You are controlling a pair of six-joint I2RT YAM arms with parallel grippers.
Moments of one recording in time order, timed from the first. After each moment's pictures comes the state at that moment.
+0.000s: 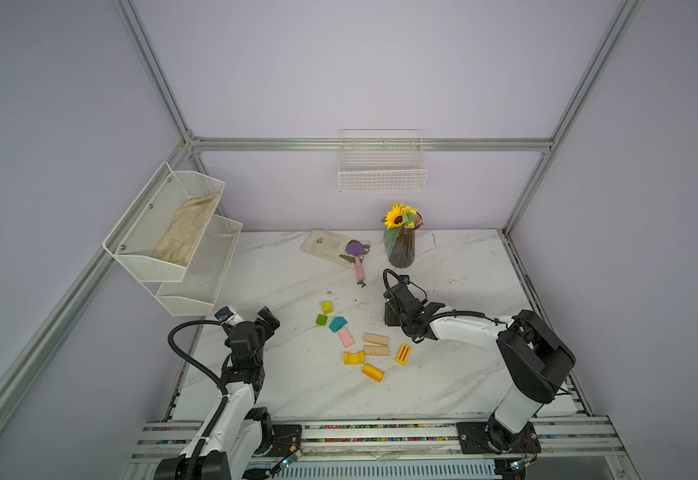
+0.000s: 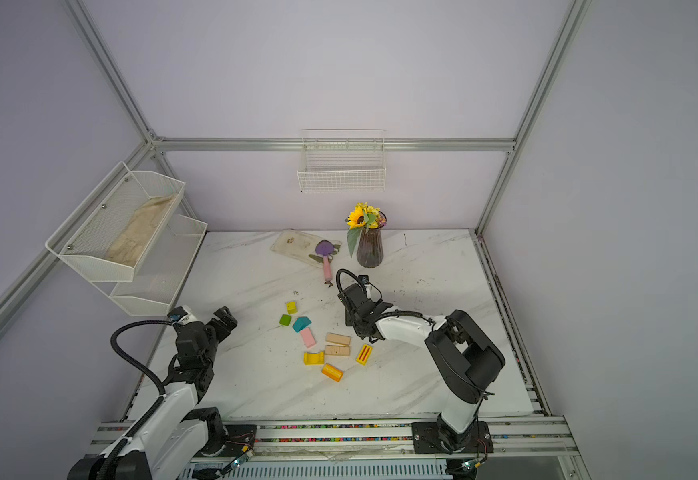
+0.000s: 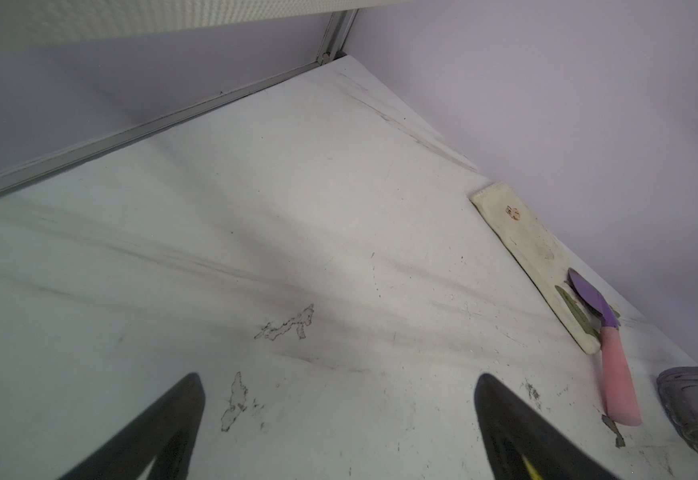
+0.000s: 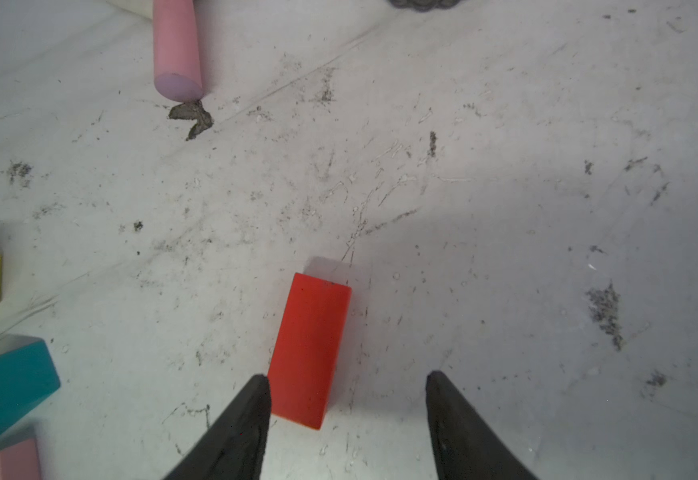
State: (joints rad) left arm 0.10 0.86 0.22 0.22 -0.21 -0.60; right arm 0.76 1.73 1.00 -0.21 0.37 0.62
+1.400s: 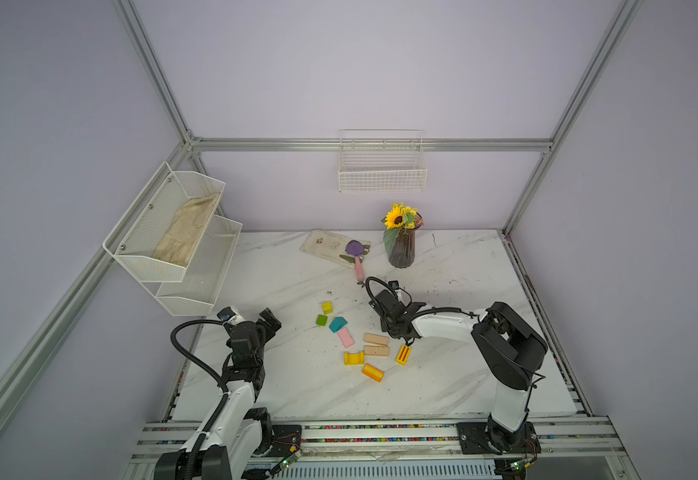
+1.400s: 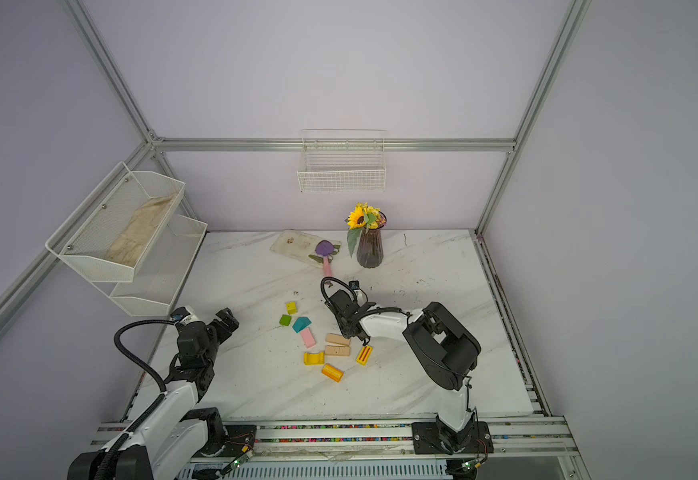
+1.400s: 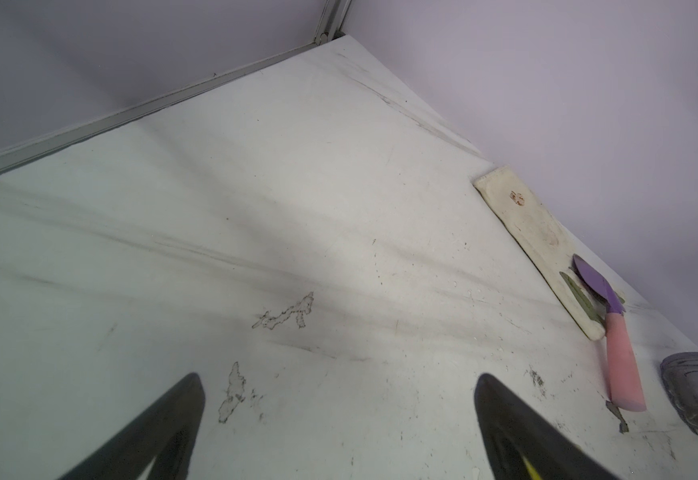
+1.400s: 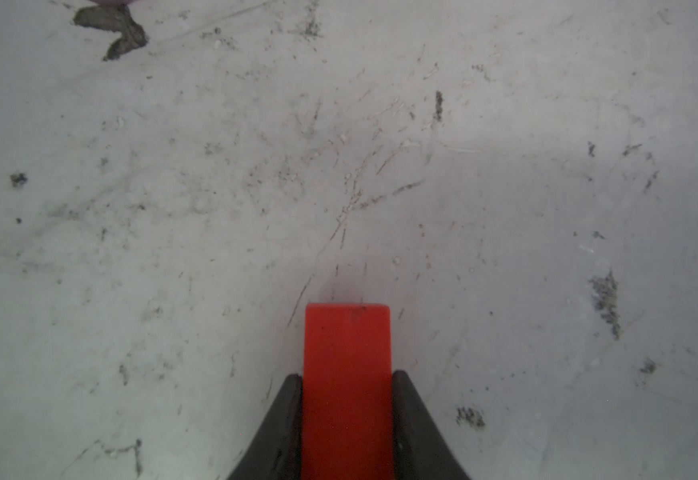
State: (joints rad) left arm 0.10 0.90 0.22 0.22 -0.19 -0.60; right arm 0.81 1.84 1.06 -0.32 0.50 0.62
